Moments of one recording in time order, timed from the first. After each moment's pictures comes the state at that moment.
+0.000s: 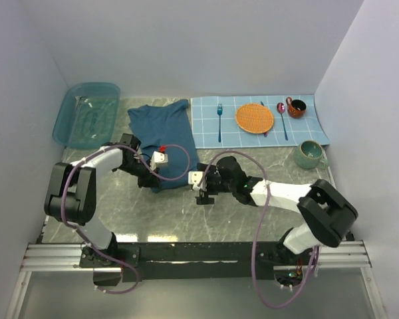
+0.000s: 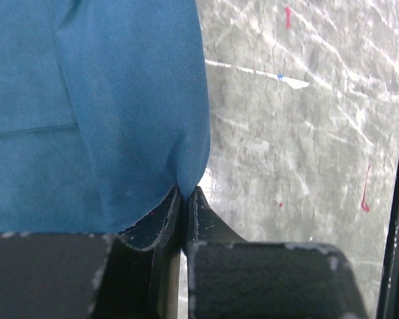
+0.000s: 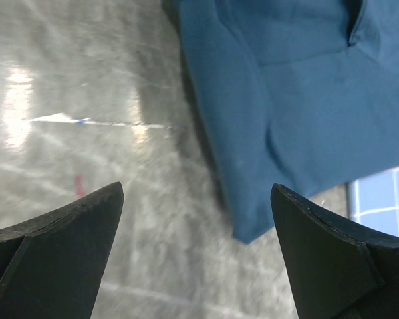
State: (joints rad) left arm -0.19 1.64 0.96 -0.73 0.85 1.08; right arm 0.78 1.46 0.64 0.26 -0.43 -0.74
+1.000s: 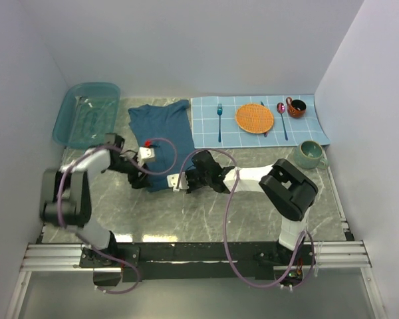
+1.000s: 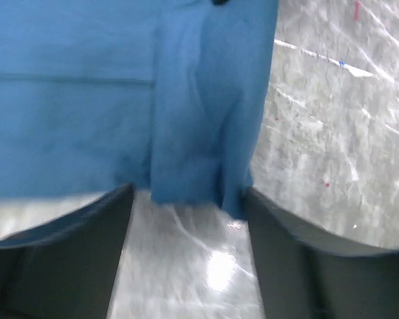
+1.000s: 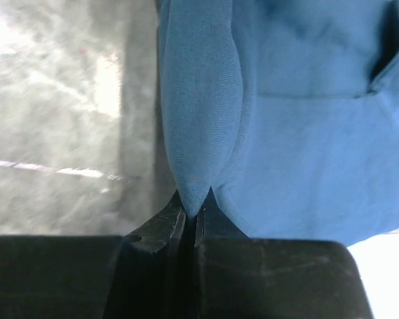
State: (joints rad) left arm -0.04 1.59 0.91 -0.65 0.87 1.10; right arm 0.83 1.83 0.94 0.18 -0.35 -1.02
